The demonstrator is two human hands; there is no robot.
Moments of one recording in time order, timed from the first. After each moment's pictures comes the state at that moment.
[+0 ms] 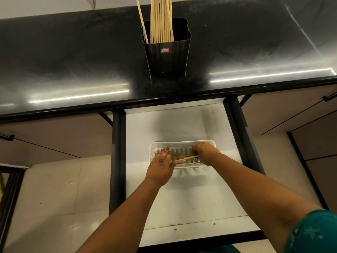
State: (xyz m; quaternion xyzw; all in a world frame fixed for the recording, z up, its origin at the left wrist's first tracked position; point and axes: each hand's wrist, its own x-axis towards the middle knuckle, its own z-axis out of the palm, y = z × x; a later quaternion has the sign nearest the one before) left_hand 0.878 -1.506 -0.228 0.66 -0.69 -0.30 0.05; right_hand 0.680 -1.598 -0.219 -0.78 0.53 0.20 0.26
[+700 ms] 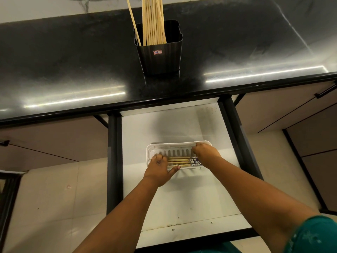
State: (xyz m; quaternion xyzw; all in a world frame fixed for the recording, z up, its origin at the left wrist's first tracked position) left_hand 0.875 -1.507 -0.233 0.67 -0.67 -0.32 -0.05; right_hand 0.670 -1.584 -0.220 -0.79 0.55 0.18 0.20
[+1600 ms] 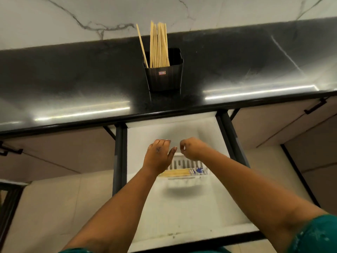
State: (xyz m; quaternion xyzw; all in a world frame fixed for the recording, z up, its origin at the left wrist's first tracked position) left_hand 0.879 -1.557 -0.147 0.64 -0.75 -0.13 0.14; right_hand 0.719 -1.614 -0.128 -0.78 0.56 0.10 0.27
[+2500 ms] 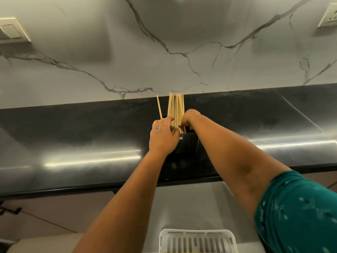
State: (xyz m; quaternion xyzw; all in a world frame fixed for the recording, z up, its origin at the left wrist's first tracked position) left_hand 0.918 -1.769 0.010 0.67 -0.65 -0.09 0.36; right_hand 0.815 -1.882 0.039 -0.70 0.67 0.01 0.26
